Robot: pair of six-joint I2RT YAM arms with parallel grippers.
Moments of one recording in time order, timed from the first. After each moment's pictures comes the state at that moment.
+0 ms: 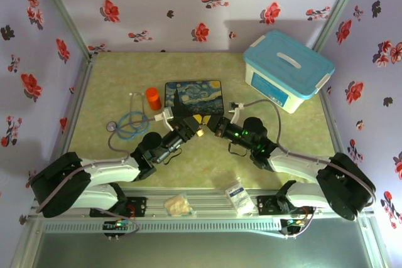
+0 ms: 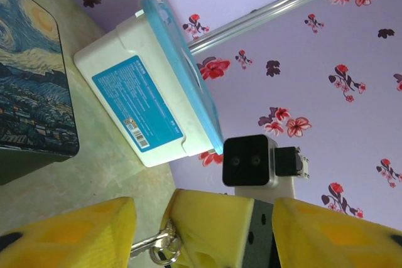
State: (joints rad) left arm -0.97 1.27 0.36 0.99 -0.15 -1.14; right arm 0.76 1.23 0.43 0.73 -0.26 1.05
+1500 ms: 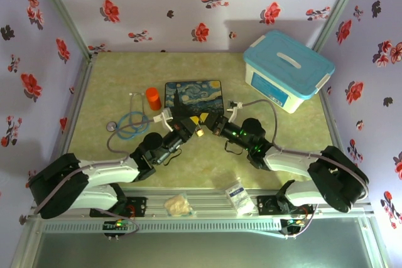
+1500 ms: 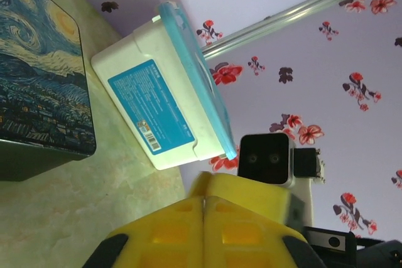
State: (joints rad) left arm -0.98 1.24 0.36 0.93 -0.20 -1.14; right arm 0.78 1.31 0.43 0.90 -0.25 1.07
